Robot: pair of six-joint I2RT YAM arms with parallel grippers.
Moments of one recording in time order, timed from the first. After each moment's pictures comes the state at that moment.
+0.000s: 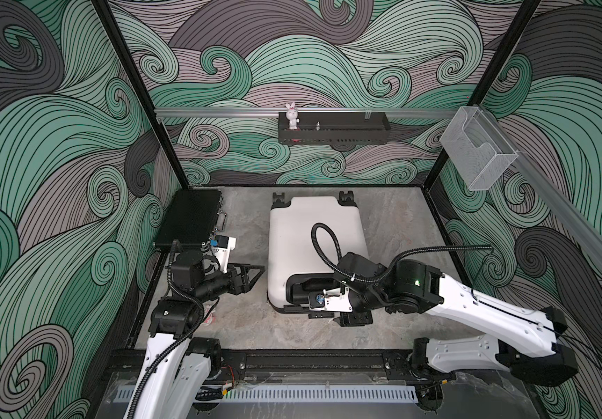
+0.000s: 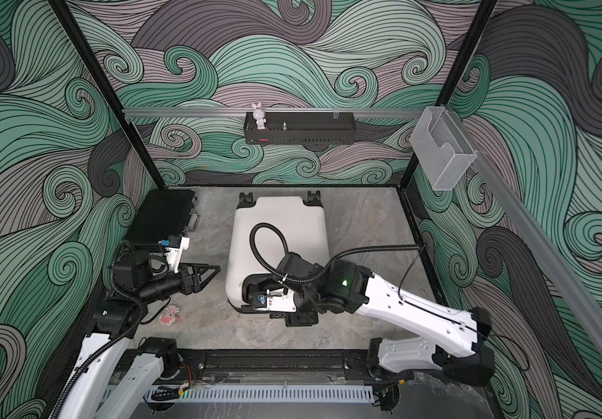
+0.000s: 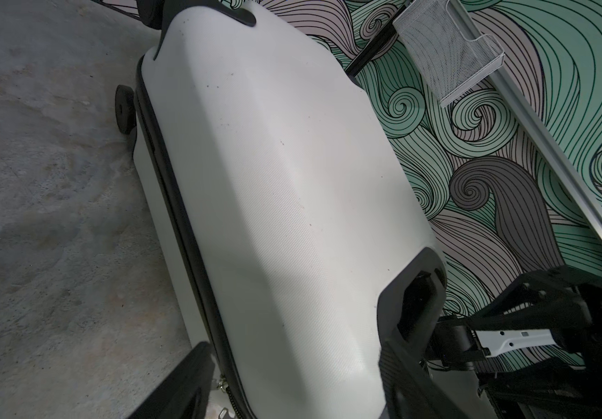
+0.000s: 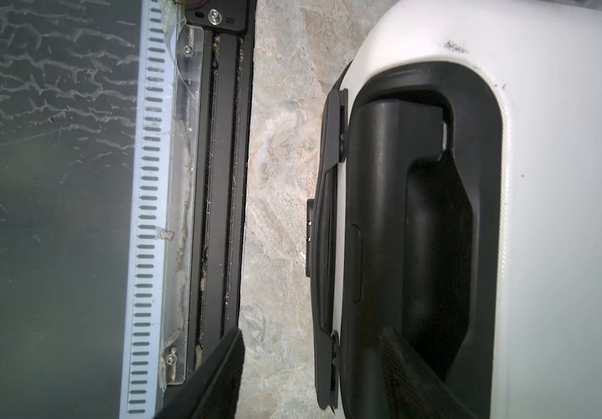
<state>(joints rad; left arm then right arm) -0.08 0.58 0.67 -0.62 0.72 -0.35 1.20 1.25 1.36 -1.21 -0.05 -0.52</state>
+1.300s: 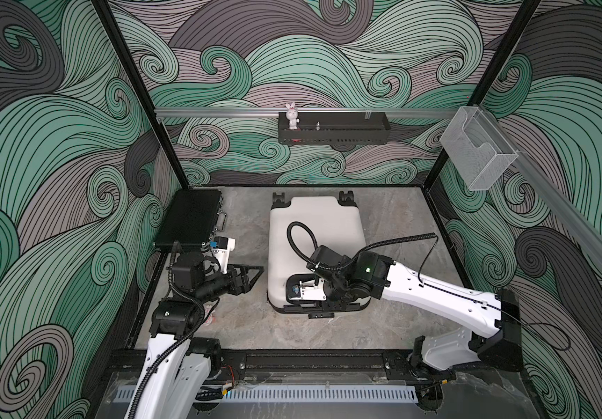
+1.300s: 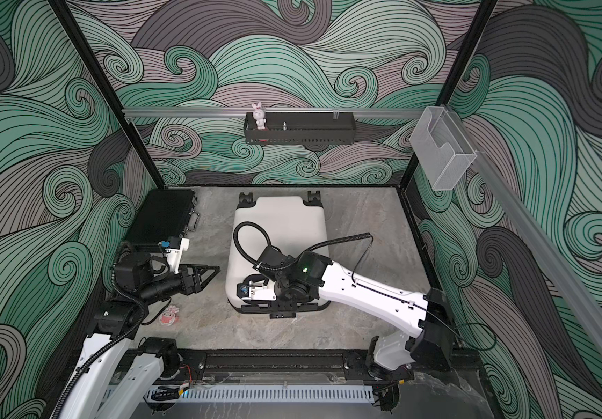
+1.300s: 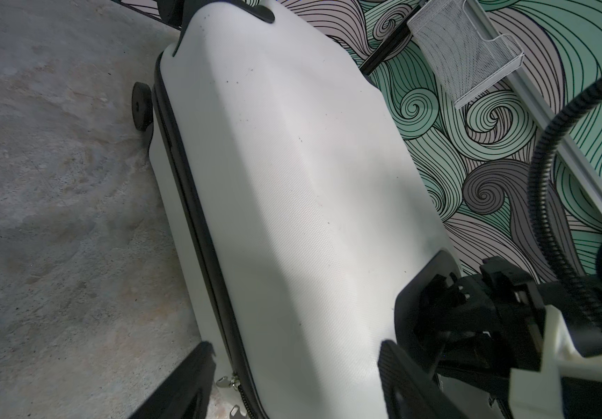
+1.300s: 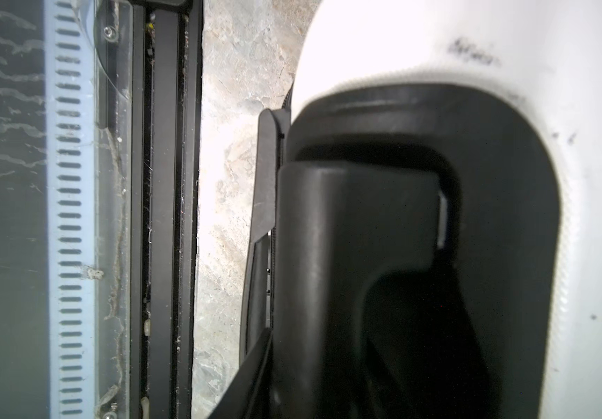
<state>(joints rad) -0.08 0.58 0.65 -0.62 0.69 -0.35 1.11 1.45 1.33 -1.04 -0.07 -0.59</state>
